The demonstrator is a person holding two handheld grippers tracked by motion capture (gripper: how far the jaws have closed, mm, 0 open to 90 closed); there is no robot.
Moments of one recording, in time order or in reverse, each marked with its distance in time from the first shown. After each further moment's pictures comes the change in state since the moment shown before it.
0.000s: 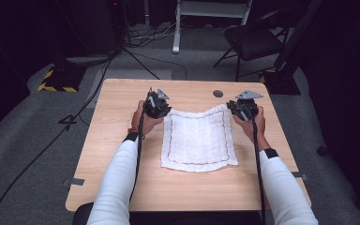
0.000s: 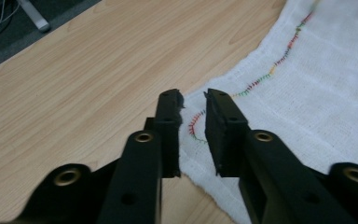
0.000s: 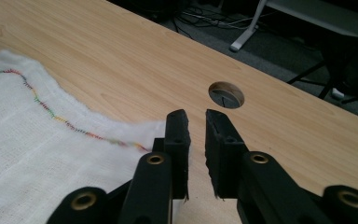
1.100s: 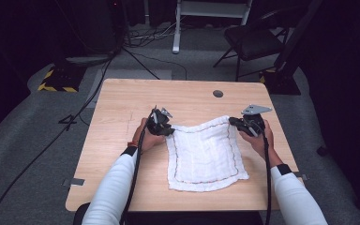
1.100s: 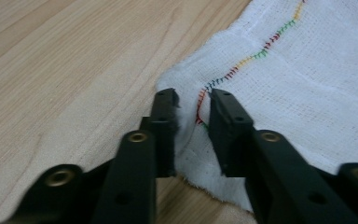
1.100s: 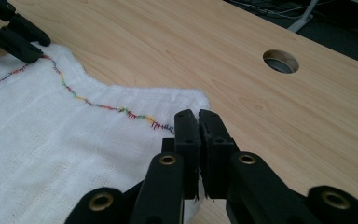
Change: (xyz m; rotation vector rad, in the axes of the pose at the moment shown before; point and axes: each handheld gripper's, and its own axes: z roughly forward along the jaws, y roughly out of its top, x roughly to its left) left arm -0.031 -0.040 0.017 0.141 -0.205 -0.027; right arm 0.015 -0.033 -0.041 0.024 0.180 -0.046
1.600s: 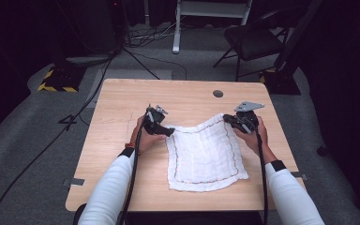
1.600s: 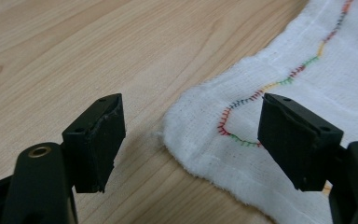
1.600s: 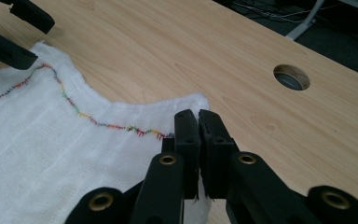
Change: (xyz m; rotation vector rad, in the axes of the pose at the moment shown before) left arm 0.004 -0.004 -0.003 -0.025 0.121 -0.108; right arm 0.012 0.017 0.013 0.014 -0.006 -0.025
